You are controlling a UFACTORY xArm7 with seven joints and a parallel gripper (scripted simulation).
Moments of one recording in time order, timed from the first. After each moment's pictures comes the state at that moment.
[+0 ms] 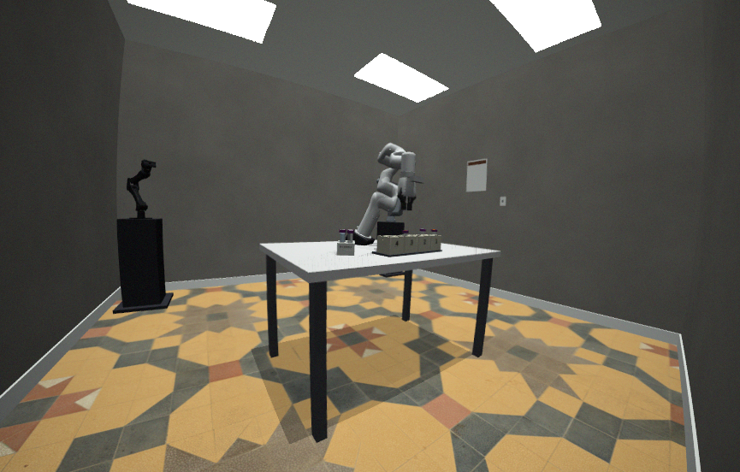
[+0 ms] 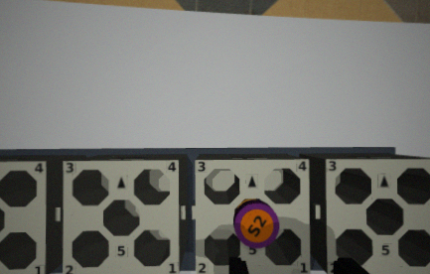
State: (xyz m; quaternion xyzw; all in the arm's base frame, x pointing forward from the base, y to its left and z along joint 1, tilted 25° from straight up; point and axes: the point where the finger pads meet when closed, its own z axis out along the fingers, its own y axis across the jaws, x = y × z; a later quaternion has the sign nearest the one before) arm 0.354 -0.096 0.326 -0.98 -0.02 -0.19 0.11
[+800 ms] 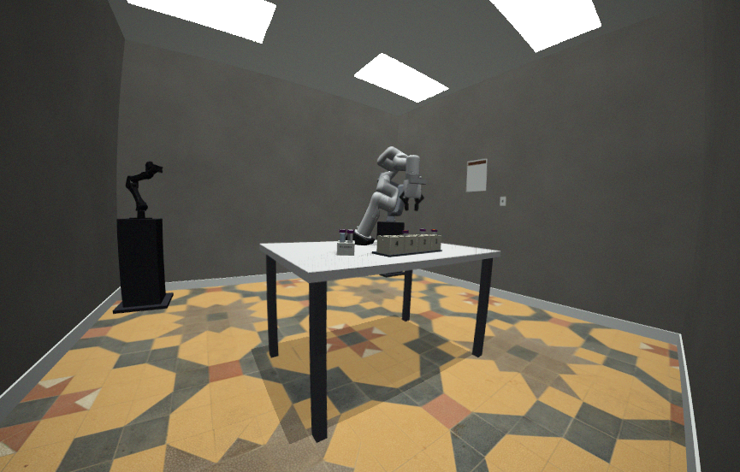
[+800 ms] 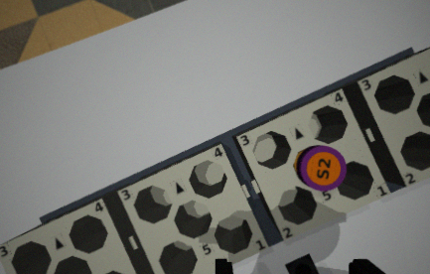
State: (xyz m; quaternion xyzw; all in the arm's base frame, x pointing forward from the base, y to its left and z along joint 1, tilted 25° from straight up) arm 0.332 -0.036 0.331 -0.96 0.18 -0.16 0.16
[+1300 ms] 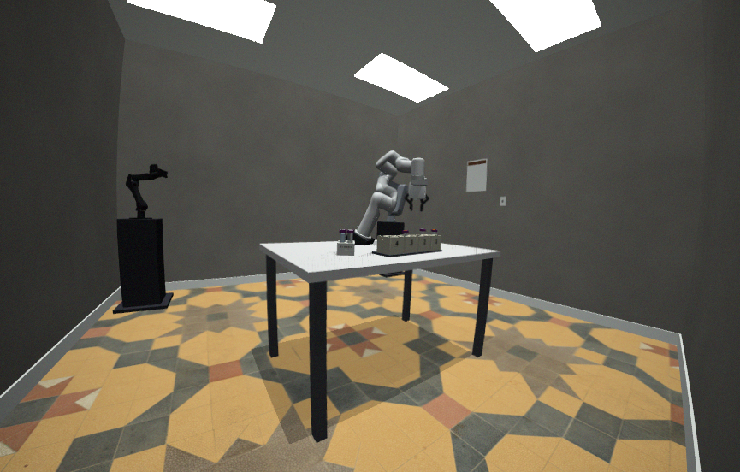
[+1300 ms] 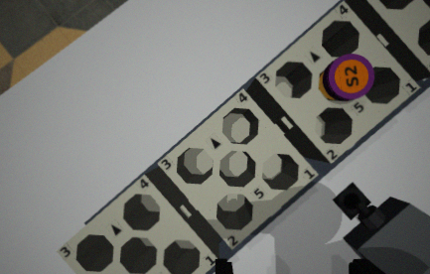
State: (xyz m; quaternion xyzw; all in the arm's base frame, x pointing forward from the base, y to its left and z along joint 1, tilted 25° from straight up) arm 0.308 0.027 0.338 -0.92 0.32 -0.13 0.17
